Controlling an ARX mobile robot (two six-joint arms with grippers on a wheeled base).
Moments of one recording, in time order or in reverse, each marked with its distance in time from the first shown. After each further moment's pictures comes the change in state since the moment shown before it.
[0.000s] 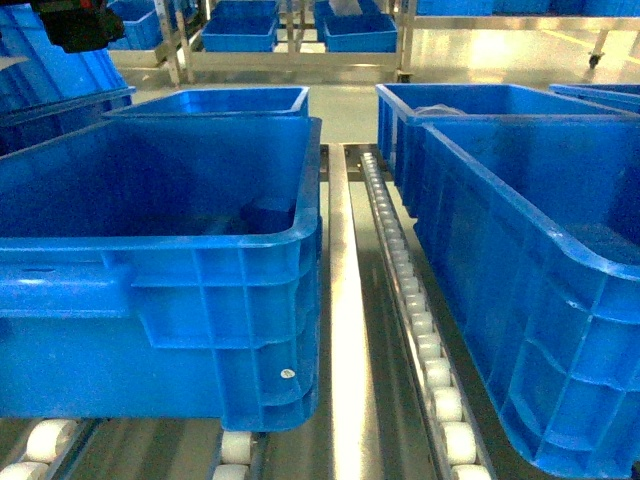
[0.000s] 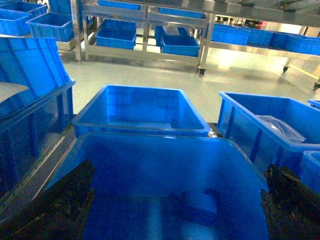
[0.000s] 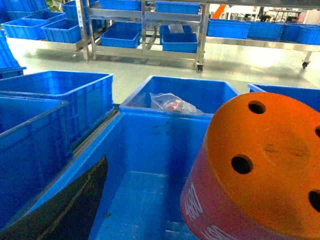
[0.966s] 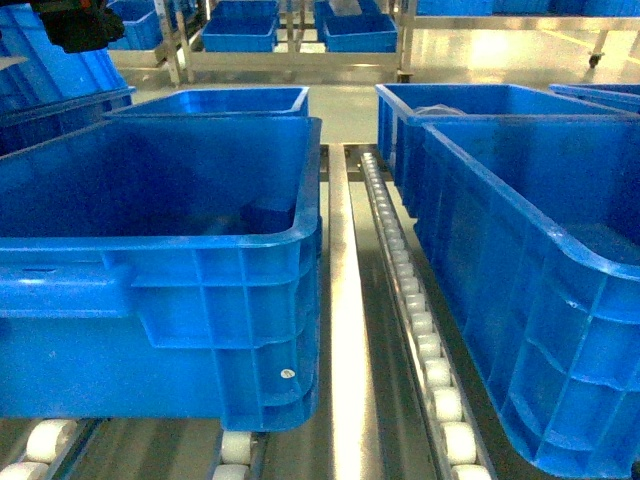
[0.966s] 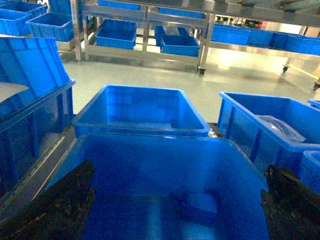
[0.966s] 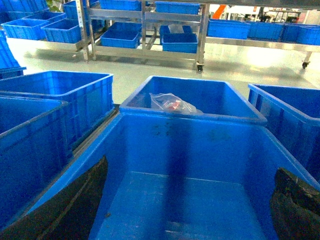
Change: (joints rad) left arm 0.000 0.000 0.000 0.000 0.000 0.000; right arm 0.000 0.000 0.000 0.000 0.000 0.000
